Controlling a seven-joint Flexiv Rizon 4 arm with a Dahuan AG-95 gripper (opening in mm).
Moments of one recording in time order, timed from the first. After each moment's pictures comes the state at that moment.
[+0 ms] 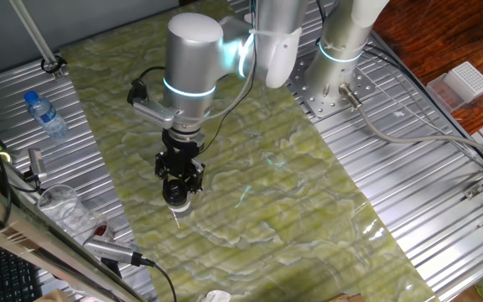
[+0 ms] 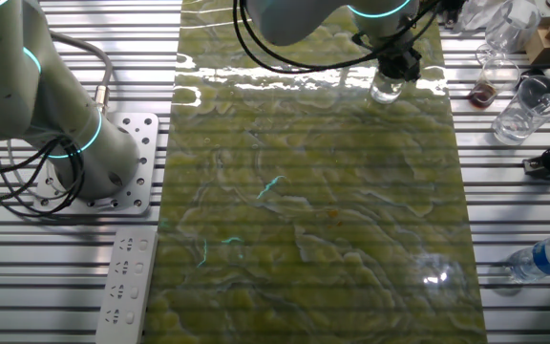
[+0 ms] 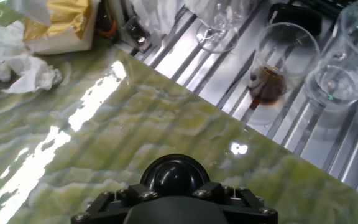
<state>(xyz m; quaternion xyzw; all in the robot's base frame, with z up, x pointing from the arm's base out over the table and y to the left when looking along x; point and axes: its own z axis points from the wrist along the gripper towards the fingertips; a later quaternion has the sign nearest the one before) 0.591 0.166 0.096 -0.28 0.93 0.07 0.20</state>
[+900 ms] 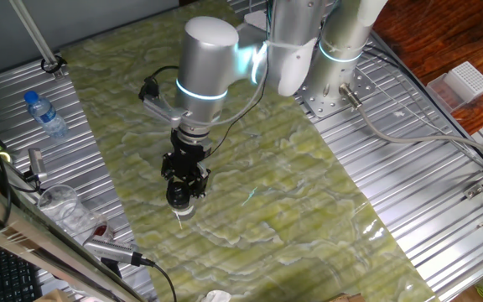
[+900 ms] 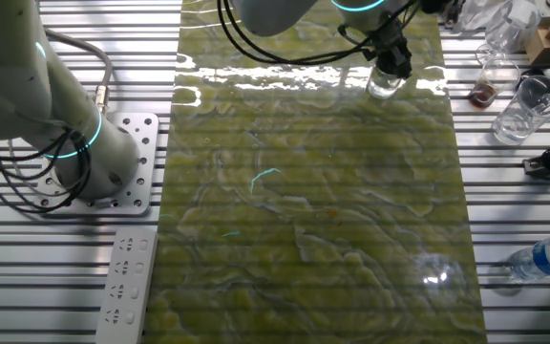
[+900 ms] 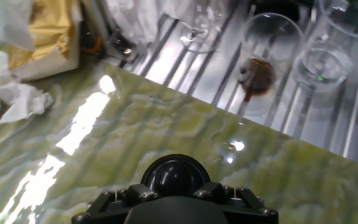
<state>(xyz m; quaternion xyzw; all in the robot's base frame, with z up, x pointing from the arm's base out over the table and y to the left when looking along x) 0.586 0.175 0.097 -0.20 0.95 0.07 0.22</state>
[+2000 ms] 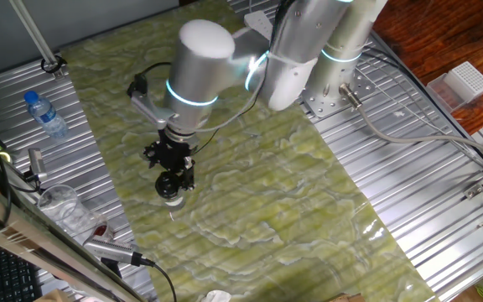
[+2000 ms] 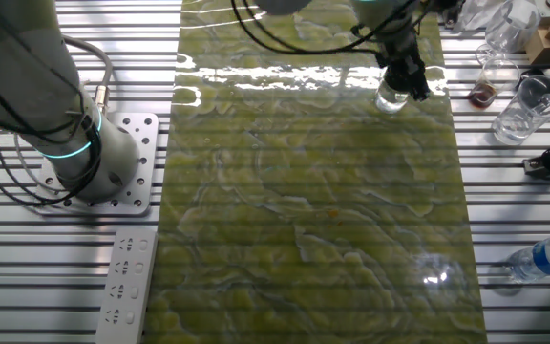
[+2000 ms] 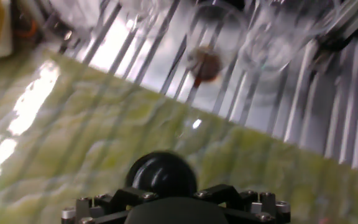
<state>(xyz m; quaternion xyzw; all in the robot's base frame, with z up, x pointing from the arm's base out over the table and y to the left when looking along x) 0.587 0.138 0.100 -0.20 0.97 0.02 0.15</state>
